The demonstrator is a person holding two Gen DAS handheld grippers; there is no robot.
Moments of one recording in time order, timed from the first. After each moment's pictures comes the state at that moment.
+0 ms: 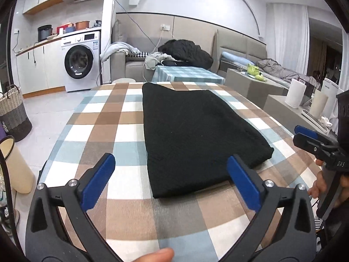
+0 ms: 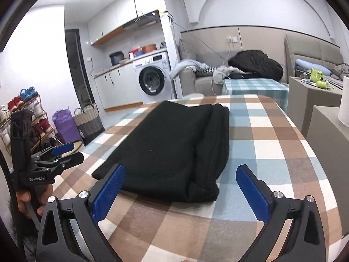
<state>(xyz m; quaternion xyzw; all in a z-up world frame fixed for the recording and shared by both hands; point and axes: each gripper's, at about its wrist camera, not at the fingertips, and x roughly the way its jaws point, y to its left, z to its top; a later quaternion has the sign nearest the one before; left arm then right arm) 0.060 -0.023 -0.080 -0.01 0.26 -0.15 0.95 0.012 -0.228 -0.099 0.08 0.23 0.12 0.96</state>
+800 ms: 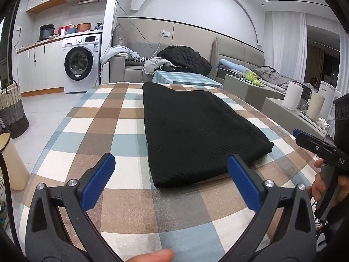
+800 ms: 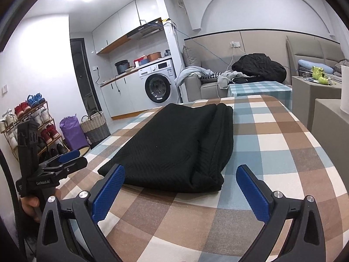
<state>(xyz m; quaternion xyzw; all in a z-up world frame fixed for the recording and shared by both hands) 0.048 -0.014 -0.105 -0.03 0.24 -0.15 0.96 -0.002 -0.230 -0.119 0.10 0.21 0.14 0.96</state>
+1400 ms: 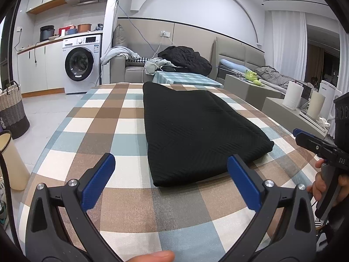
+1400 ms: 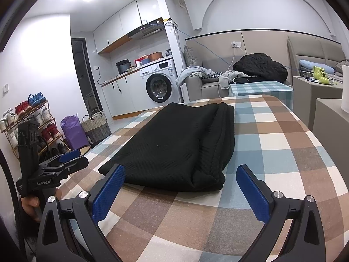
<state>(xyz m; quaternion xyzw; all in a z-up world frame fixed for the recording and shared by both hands) 0.049 -0.015 -0.106 -0.03 0.24 -0.15 0.96 -0.002 -0.231 -0.121 0.10 0.21 0.14 0.96</state>
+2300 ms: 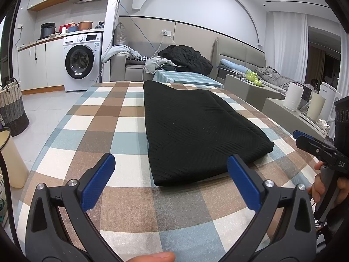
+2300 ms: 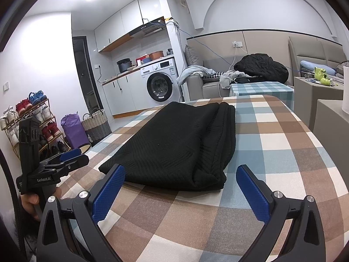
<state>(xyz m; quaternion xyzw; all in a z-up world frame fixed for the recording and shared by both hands) 0.049 -0.014 -0.109 -0.03 0.24 -0.15 0.96 0.001 -0.230 -0.122 0.09 0.21 0.14 0.96</state>
